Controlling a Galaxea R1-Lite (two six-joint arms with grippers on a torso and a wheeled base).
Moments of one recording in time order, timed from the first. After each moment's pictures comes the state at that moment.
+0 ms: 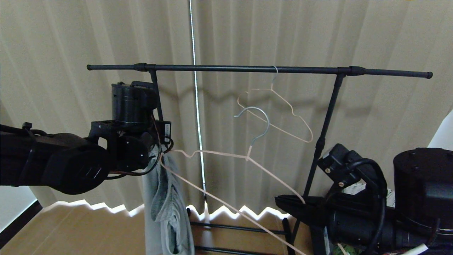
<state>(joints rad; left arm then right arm) -0.48 1.79 -1.04 -0.41 0.70 0.00 0.84 1.46 -0.59 -0.43 -0.05 0.17</state>
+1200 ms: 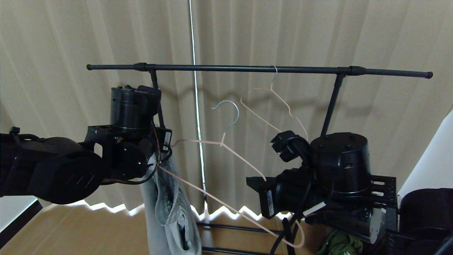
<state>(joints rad) -0.51 1.75 -1.00 -0.37 0.73 0.09 0.82 1.74 -0.80 -0.48 -0.11 0.30</state>
